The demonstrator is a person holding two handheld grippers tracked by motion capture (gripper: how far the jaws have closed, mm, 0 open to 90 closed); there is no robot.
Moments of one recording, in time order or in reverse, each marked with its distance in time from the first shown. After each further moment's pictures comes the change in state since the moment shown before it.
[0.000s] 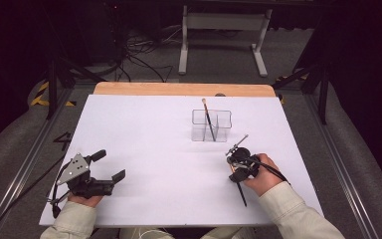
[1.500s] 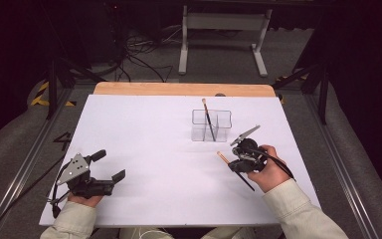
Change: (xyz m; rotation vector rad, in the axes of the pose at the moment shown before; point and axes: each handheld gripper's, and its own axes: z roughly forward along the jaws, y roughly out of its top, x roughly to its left) left arm 0.000 0.000 0.000 0.000 0.000 0.001; right arm -0.006 0.003 -0.043 -0.199 0.093 -0.011
